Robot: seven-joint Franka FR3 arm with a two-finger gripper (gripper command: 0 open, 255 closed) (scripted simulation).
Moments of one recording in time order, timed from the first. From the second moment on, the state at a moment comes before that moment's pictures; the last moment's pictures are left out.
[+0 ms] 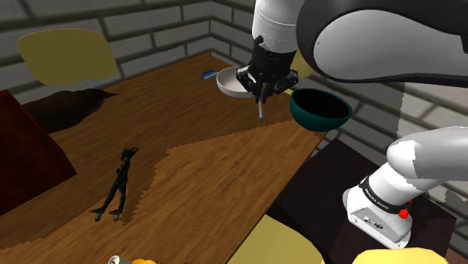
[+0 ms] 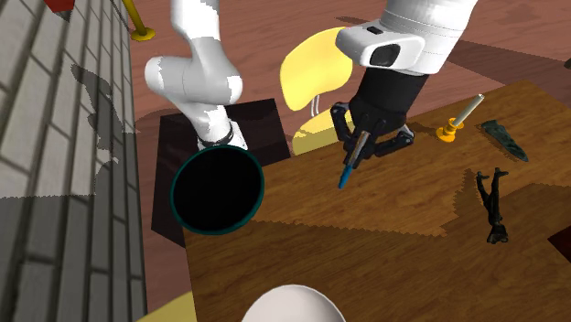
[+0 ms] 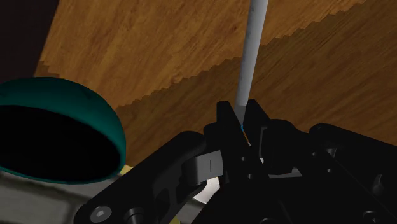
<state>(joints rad) -0.42 -0.72 0.97 -2.12 0.28 1.78 1.14</state>
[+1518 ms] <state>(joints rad) -0.29 -1.06 0.40 -2.63 0.13 1.84 0.67</state>
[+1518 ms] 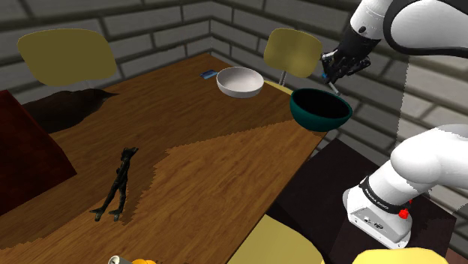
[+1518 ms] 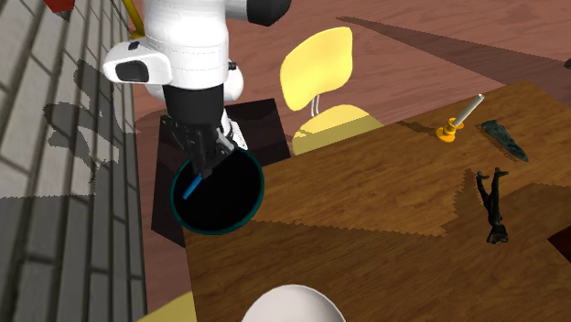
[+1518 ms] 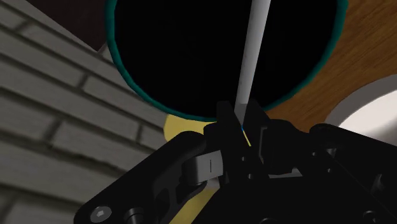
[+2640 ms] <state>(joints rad) -0.25 -1.07 0.45 -2.79 0.18 1.99 0.70</state>
